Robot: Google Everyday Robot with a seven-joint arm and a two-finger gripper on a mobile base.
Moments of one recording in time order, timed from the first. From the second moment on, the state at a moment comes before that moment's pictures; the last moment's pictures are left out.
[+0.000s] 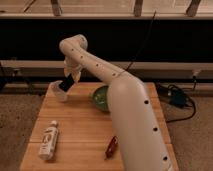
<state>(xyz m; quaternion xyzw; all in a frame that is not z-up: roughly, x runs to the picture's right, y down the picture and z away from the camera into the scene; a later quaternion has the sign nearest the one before) -0.196 -0.064 0.874 -0.18 -0.24 -0.43 0.85</state>
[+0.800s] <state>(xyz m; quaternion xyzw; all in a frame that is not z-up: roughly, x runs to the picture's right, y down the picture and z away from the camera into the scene) -0.234 -0.076 0.865 -0.15 -0.26 -0.46 0.84</state>
